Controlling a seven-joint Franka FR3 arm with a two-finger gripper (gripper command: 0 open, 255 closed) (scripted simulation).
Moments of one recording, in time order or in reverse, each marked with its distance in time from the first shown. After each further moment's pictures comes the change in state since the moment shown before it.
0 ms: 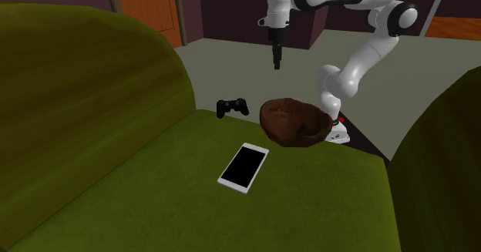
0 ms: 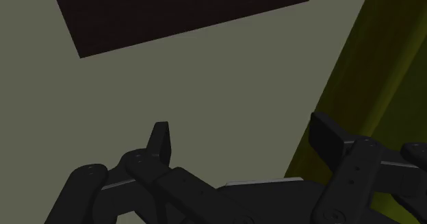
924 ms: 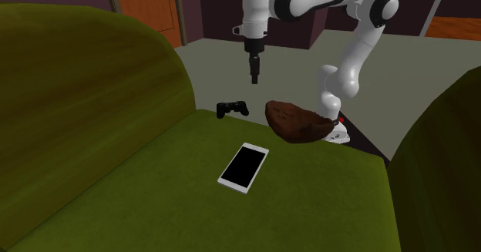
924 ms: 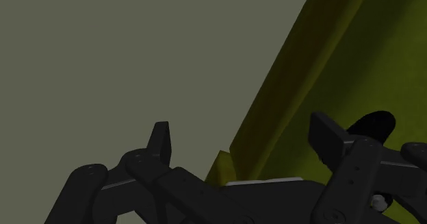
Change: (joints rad) arm 0.074 0.368 0.160 0.228 0.039 0.183 0.104
